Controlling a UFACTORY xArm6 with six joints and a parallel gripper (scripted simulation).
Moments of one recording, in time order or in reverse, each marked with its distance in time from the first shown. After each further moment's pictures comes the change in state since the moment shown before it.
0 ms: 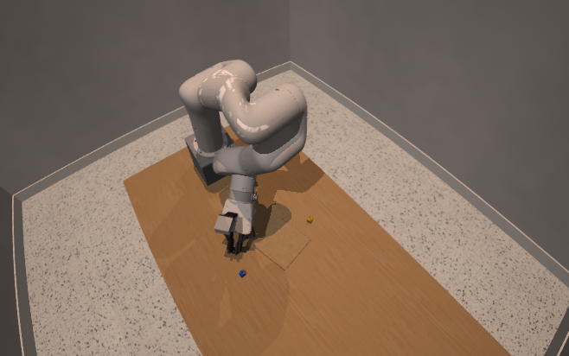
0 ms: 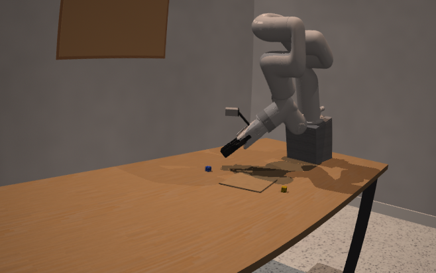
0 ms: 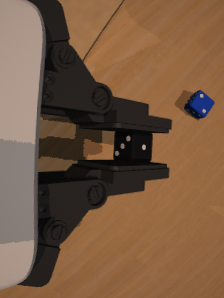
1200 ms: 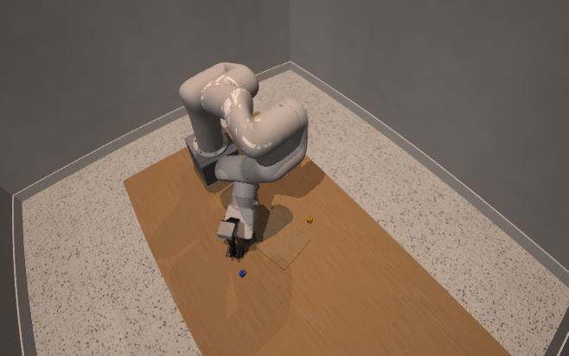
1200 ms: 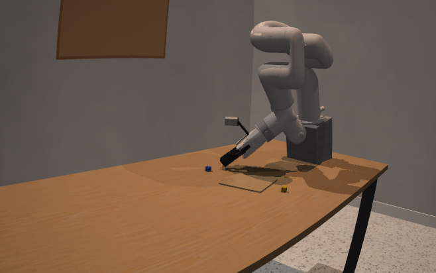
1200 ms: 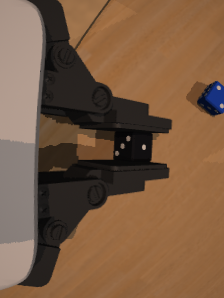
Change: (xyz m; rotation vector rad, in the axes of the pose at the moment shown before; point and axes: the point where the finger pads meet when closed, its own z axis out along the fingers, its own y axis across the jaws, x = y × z) arm -0.025 -0.001 0.021 0.001 0.002 0.000
